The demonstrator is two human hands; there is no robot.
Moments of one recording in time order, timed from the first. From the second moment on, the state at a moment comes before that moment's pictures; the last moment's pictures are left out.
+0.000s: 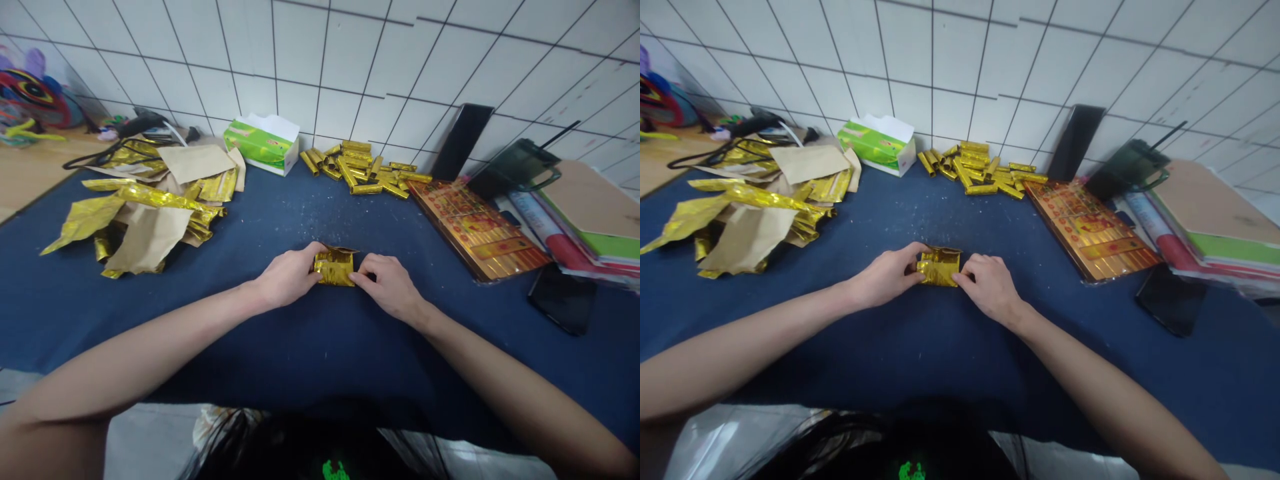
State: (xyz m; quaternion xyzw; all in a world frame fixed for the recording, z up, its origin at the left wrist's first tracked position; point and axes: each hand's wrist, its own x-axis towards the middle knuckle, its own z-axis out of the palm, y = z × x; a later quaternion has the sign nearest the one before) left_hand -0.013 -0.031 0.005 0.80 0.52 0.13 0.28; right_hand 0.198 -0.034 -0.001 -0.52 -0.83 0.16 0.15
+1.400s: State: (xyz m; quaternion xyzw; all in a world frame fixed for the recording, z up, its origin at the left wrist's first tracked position) left_hand -0.007 -0.042 0.002 0.92 0.39 0.09 -0.03; right_hand 0.197 -0.055 -0.003 -0.43 -0.89 -0.07 0.12
